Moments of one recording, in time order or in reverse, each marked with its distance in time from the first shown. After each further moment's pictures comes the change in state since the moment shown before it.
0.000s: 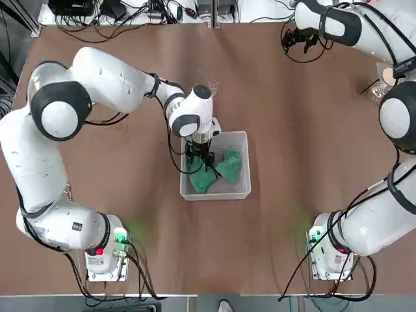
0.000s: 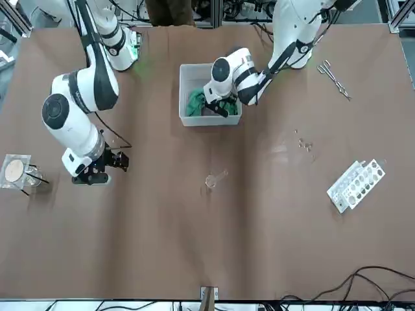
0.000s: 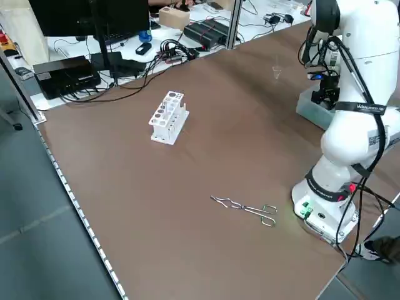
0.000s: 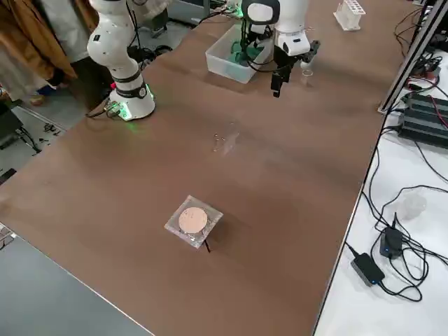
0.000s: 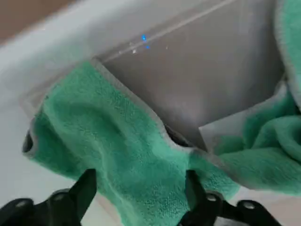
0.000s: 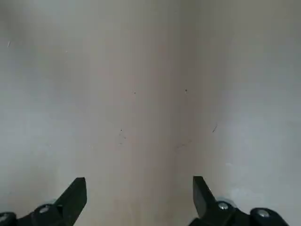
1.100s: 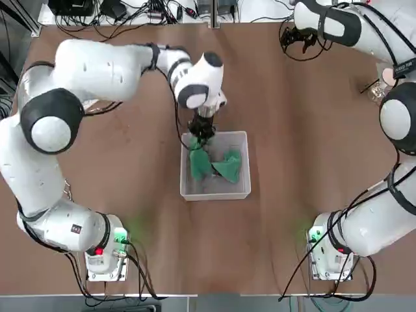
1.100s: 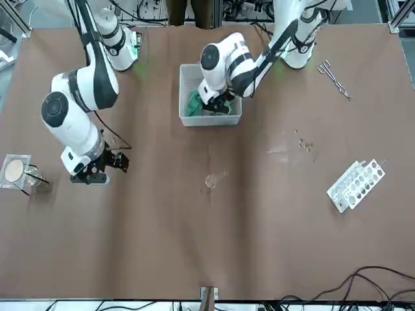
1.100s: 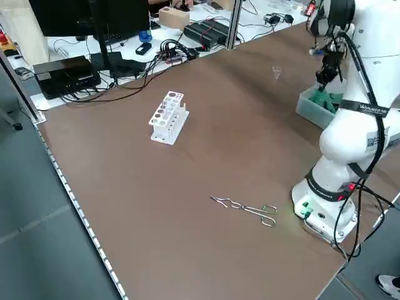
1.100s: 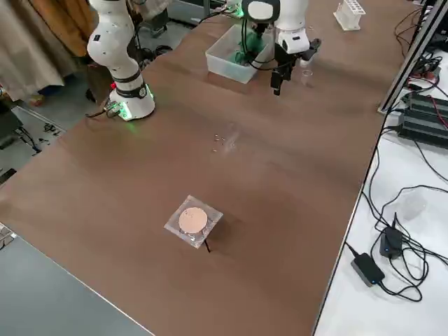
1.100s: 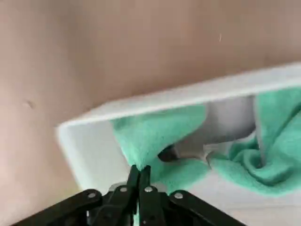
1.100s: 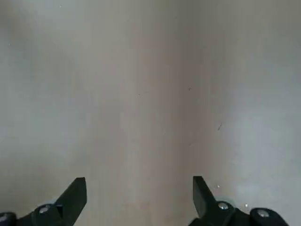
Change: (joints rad) left arm -0.034 -0.125 0.012 0.279 -0.009 -0.381 -0.164; right arm 0.031 -0.008 0.006 0.001 0.002 -0.003 0.081
